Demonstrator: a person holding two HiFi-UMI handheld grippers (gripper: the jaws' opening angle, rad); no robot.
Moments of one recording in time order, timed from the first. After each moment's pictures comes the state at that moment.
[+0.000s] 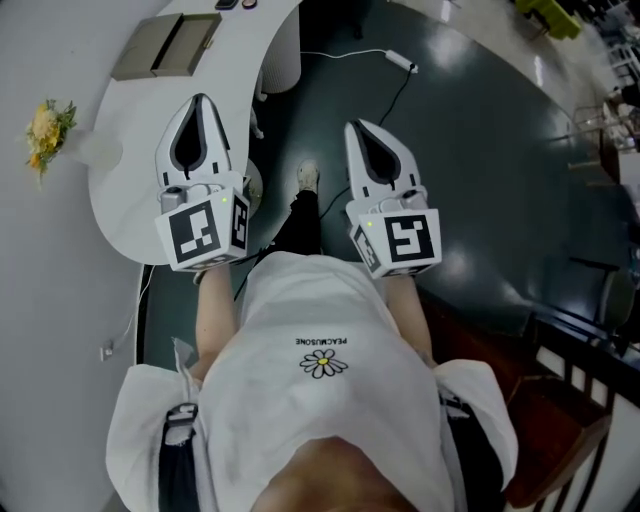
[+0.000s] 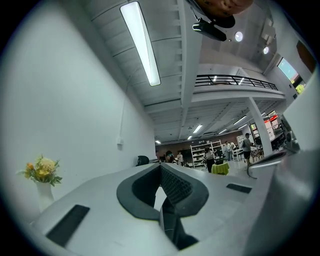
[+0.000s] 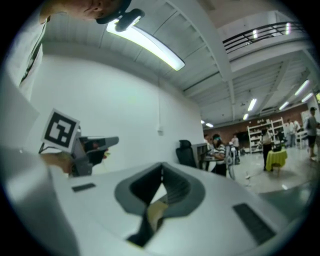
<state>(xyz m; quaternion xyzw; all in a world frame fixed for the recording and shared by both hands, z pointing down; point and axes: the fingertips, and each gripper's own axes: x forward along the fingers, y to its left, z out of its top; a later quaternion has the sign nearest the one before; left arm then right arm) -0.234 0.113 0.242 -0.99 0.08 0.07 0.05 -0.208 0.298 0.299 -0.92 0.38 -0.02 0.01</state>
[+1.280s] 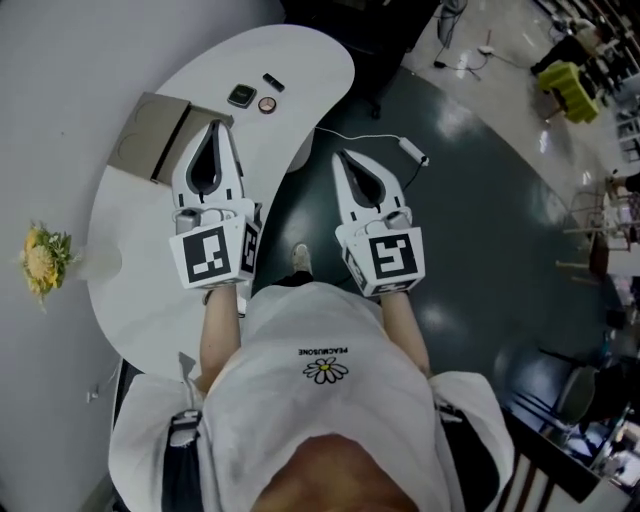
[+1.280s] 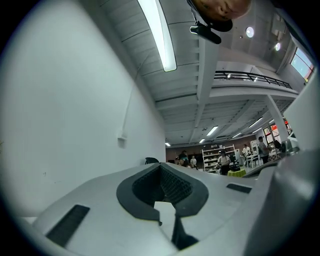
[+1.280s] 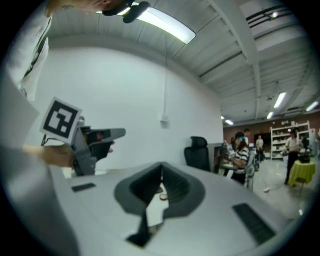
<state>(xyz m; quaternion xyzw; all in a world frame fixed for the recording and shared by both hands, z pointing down) 0.057 -0.024 0.234 -0.99 0.13 0.09 0.01 0.103 0.131 0.296 -0.88 0.47 -0.02 -0.04</state>
